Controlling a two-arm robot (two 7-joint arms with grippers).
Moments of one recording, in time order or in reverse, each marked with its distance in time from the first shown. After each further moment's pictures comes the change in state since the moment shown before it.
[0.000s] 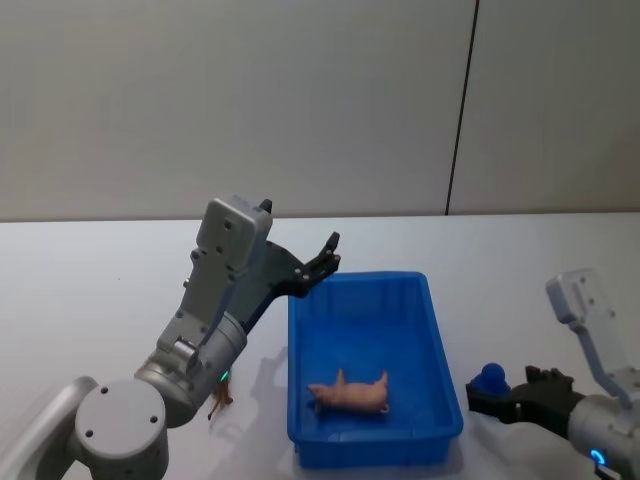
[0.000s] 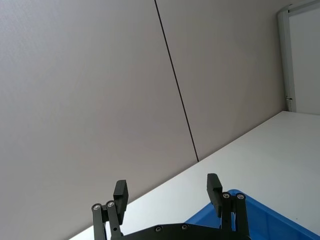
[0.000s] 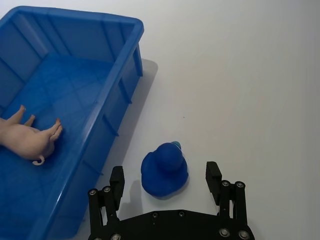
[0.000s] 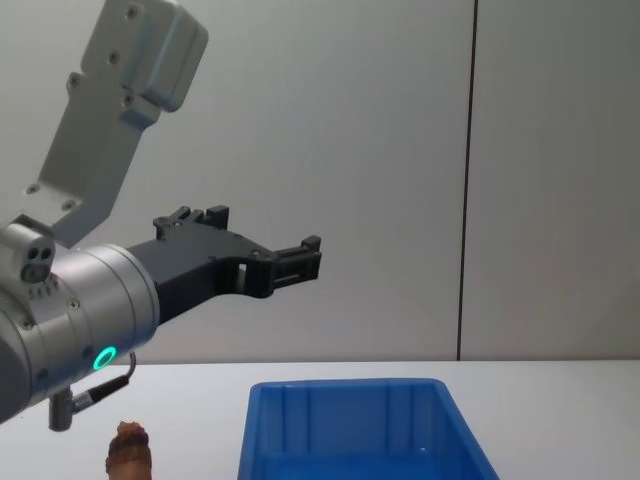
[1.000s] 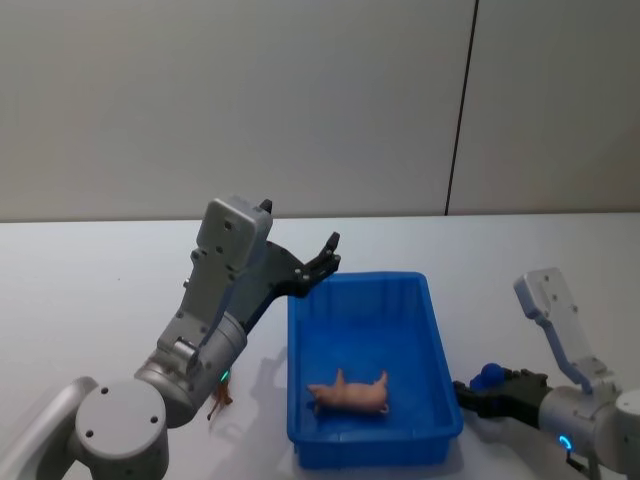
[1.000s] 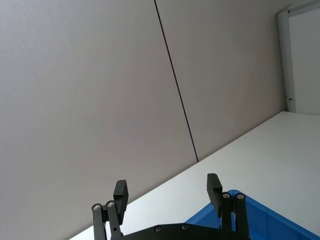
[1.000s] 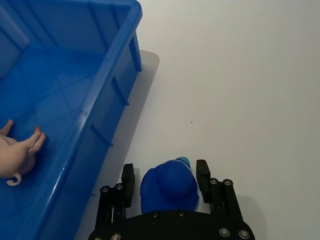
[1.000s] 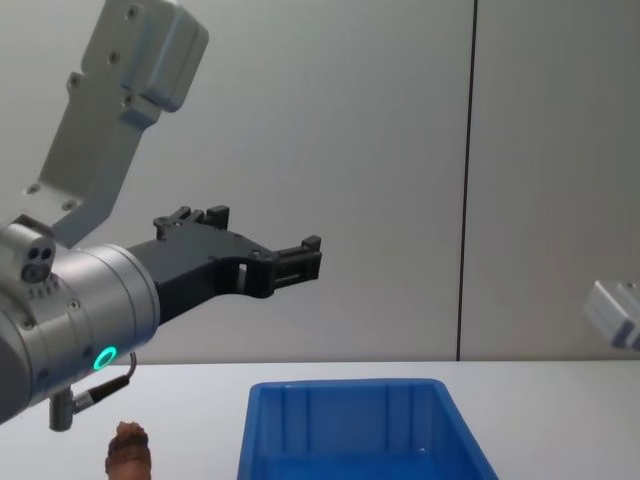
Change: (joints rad) left arm 0.000 0.000 0.000 0.000 0.000 0.000 0.000; right arm 0.106 -0.065 -0.027 0.178 -0.049 -0.005 0.017
